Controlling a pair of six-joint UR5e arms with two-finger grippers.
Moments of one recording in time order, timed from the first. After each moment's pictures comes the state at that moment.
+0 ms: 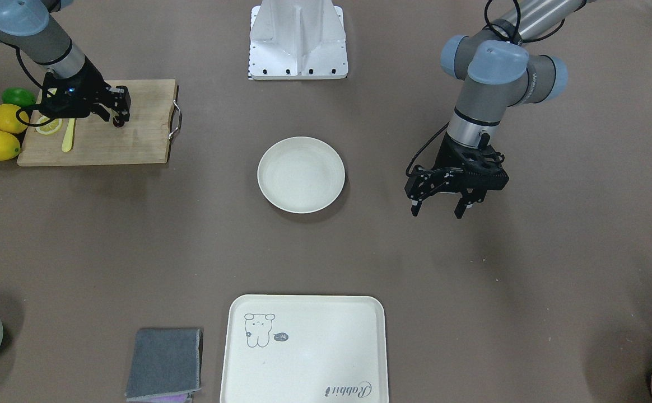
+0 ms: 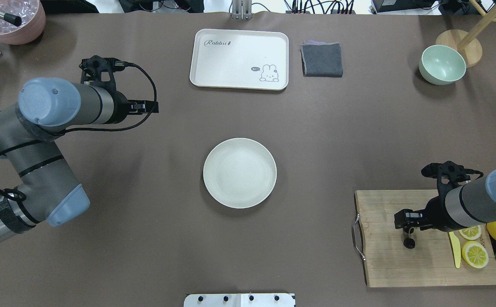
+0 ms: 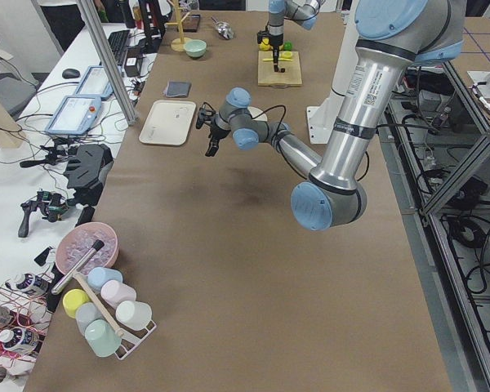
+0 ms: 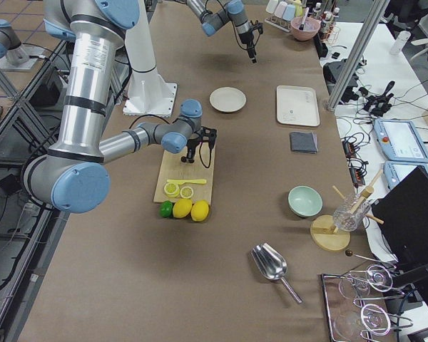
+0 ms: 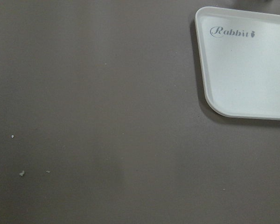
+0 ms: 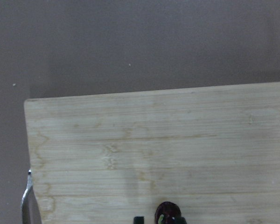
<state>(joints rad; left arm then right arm) -0.70 -1.95 -1.71 -2.08 -1.68 -1.13 0.53 -1.81 2.05 -1.05 2.01 1.26</state>
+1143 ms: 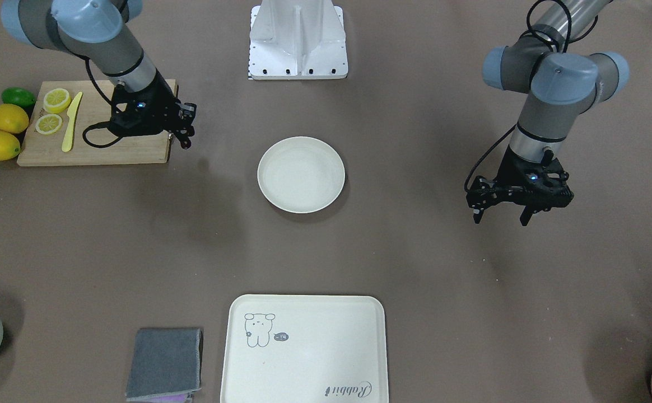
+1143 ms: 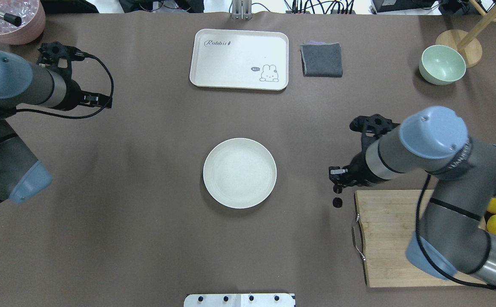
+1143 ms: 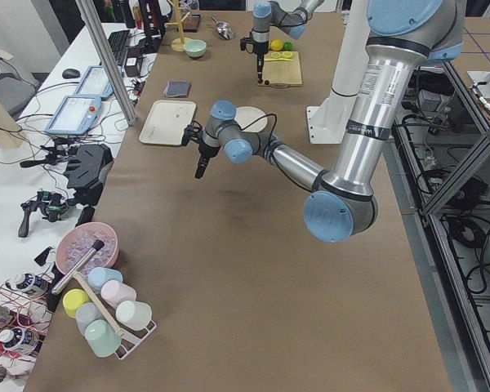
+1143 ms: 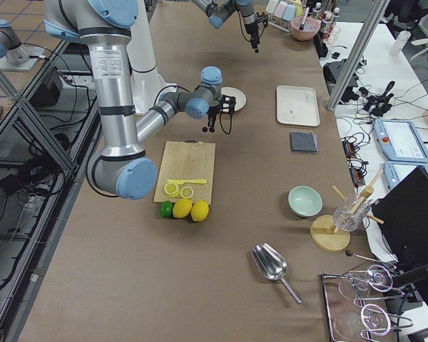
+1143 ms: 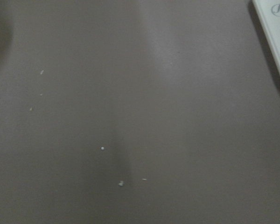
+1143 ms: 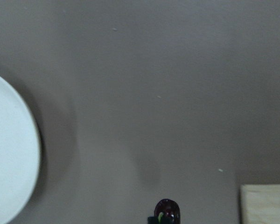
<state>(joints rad) -0.86 -1.84 -1.70 -1.98 -1.82 -0.84 0.58 -1.28 1.96 -1.40 2.00 1.25</state>
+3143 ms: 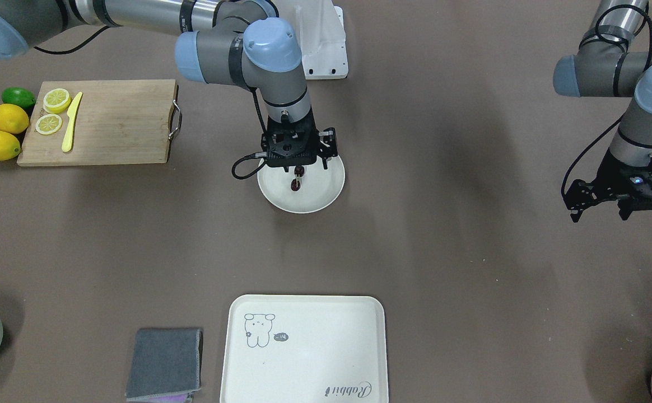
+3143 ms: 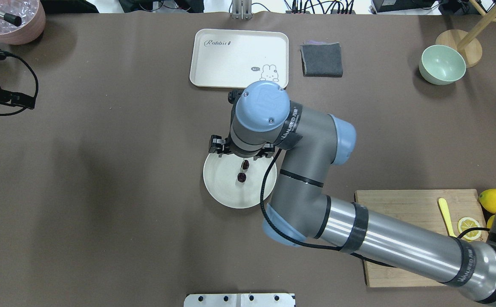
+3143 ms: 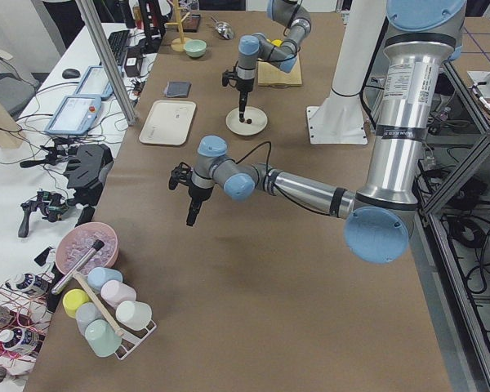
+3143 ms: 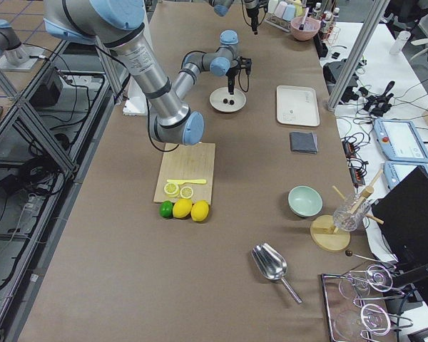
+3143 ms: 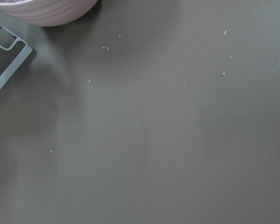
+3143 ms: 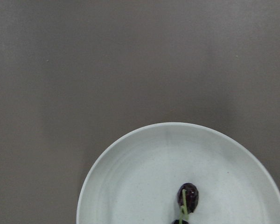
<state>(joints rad) -1.04 -1.68 -1.66 -1.99 -1.89 -0.67 0.52 -0.79 1.60 -1.48 1.89 1.30</state>
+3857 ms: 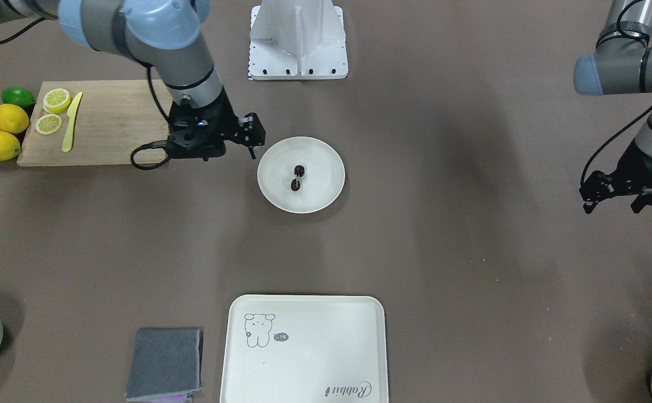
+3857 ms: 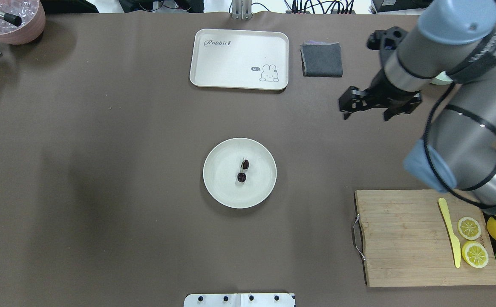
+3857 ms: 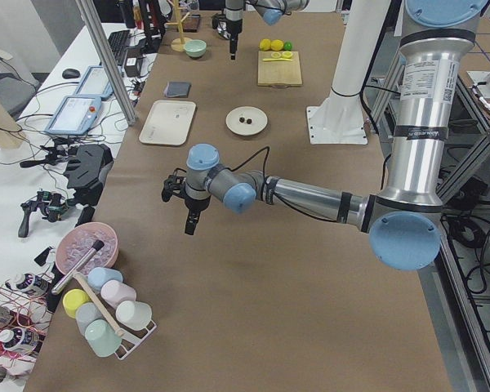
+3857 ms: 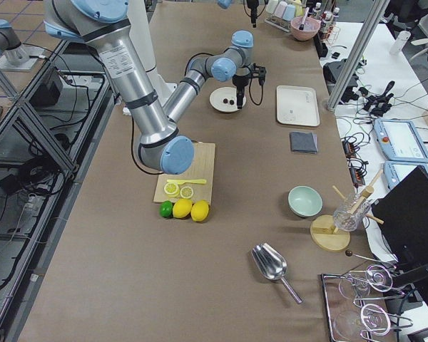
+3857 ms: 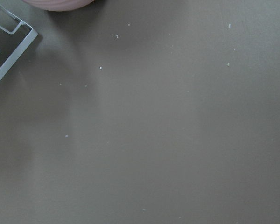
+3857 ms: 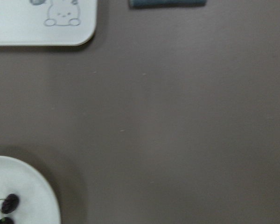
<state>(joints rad) -1.25 -1.62 -1.66 -1.97 -2.15 -0.45 0.90 -1.18 1.97 -1.76 2.12 0.87</state>
